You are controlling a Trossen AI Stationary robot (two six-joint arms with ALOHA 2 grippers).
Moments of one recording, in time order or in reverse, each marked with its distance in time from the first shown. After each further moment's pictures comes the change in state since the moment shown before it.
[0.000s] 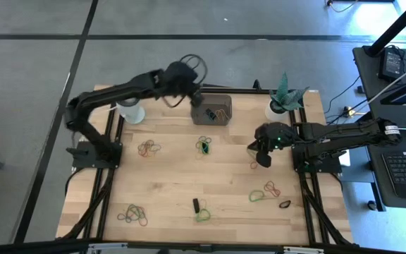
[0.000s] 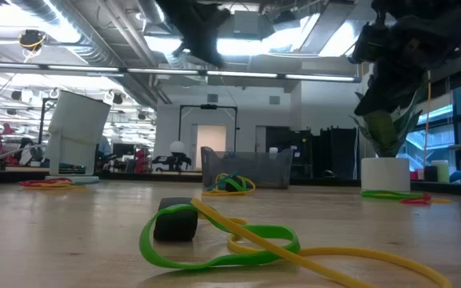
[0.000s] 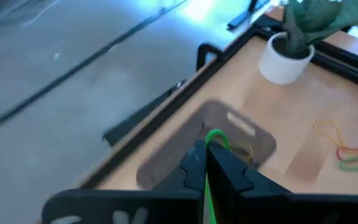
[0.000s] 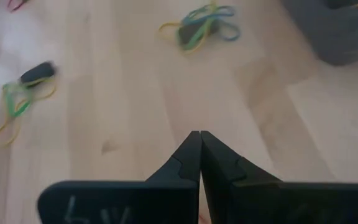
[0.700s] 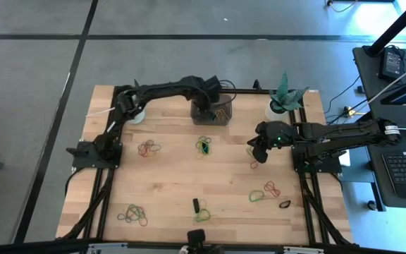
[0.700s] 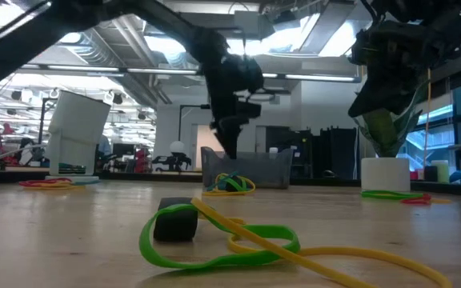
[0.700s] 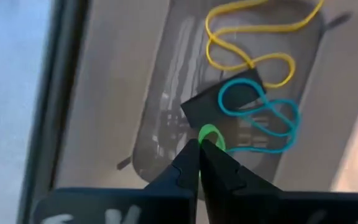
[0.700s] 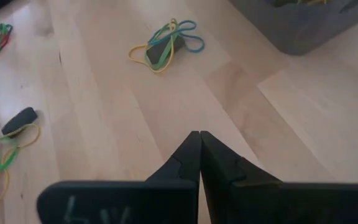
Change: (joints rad) left arm 0.058 0.646 0.383 -0.344 0.124 0.435; right arm 0.000 0.000 0.000 0.010 0.108 0.194
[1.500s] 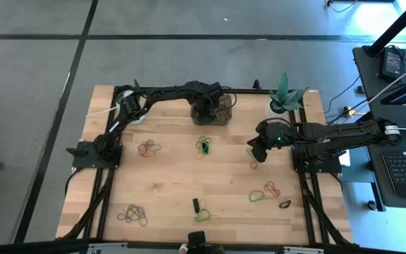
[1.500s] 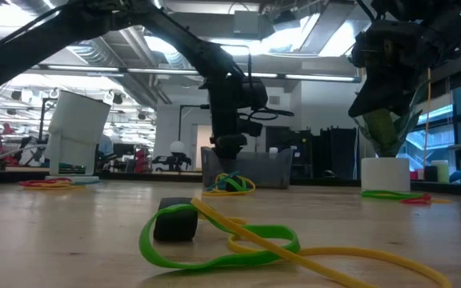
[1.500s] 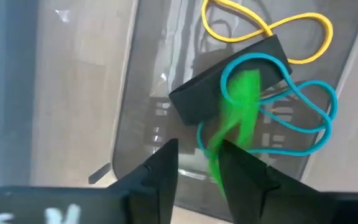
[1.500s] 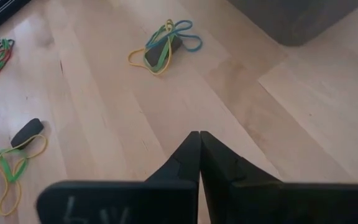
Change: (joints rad) left arm -0.017 0.074 0.001 -0.007 -0.035 0.020; right arm 0.000 0.000 0.000 -0.001 -0.001 0.072
